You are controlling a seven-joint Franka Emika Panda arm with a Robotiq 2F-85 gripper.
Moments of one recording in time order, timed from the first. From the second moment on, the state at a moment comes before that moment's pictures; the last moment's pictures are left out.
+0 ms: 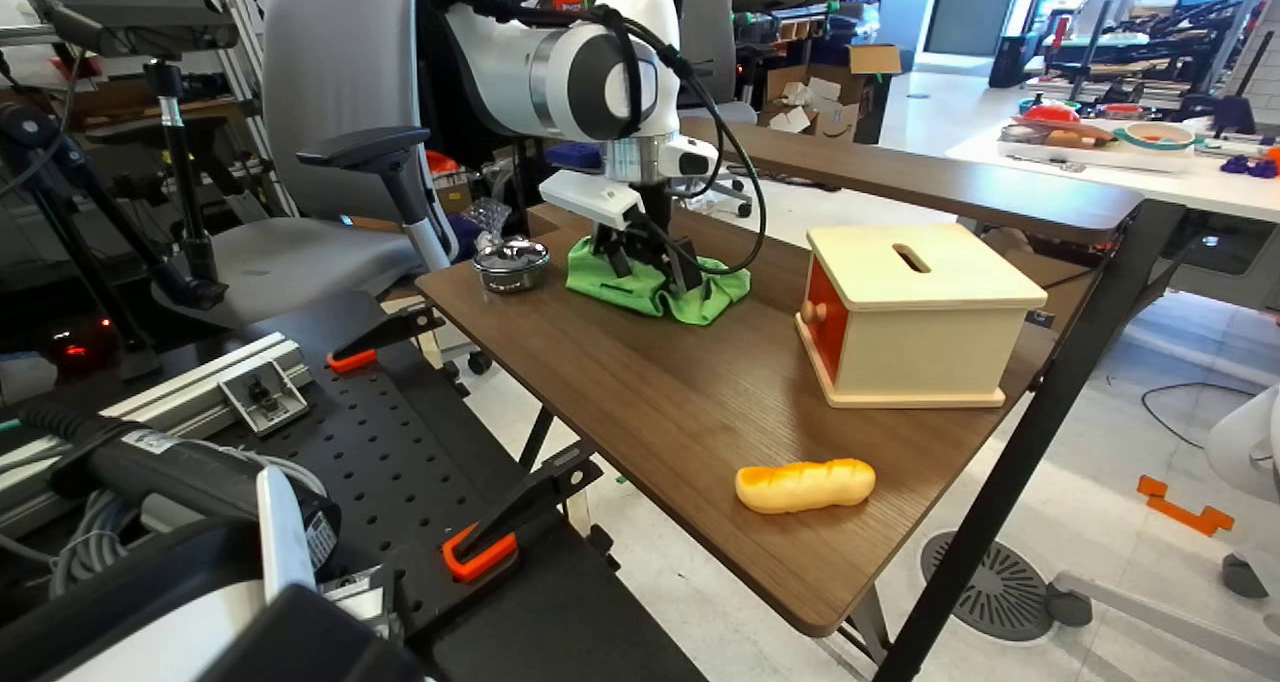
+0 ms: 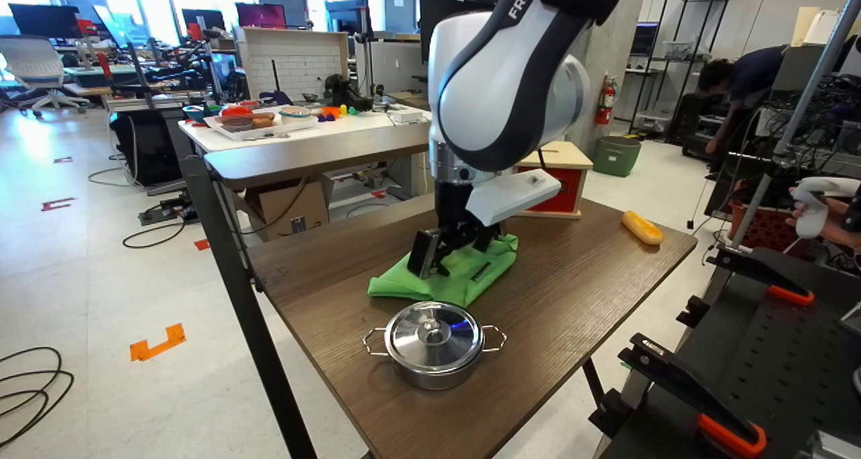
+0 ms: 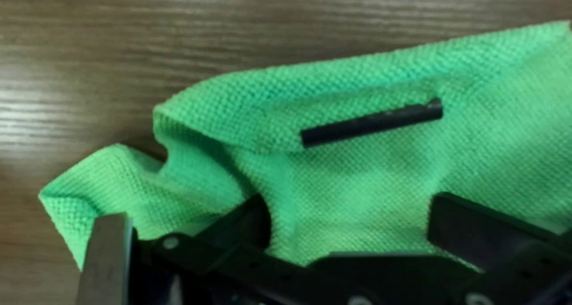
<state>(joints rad) 0.21 0.86 -0.01 -1.80 -0.06 2.64 0.17</state>
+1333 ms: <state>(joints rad) 0.33 1.01 0.01 -1.42 -0.06 2.47 0.25</state>
